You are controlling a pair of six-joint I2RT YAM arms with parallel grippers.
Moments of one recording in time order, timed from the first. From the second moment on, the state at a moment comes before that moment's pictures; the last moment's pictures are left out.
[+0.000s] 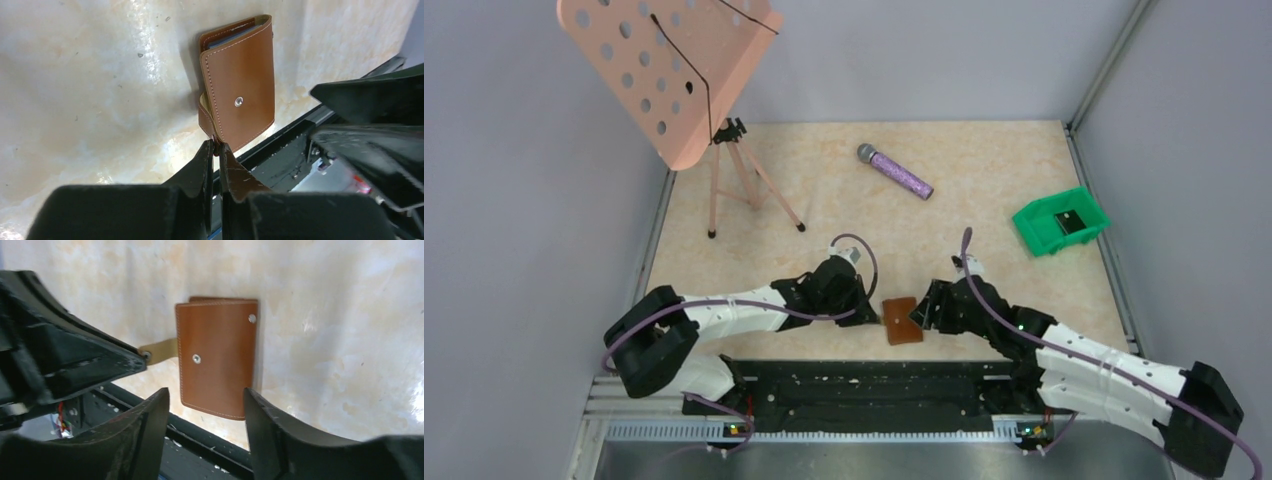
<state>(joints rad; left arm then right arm) -0.94 1.40 0.64 -0.04 0.14 -1.00 0.88 0.76 0.36 -0.26 0.12 0.90</state>
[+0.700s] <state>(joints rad) -0.93 1.32 0.50 0.02 0.12 -1.08 1.19 1.22 0.60 -0.39 0.39 0.97</state>
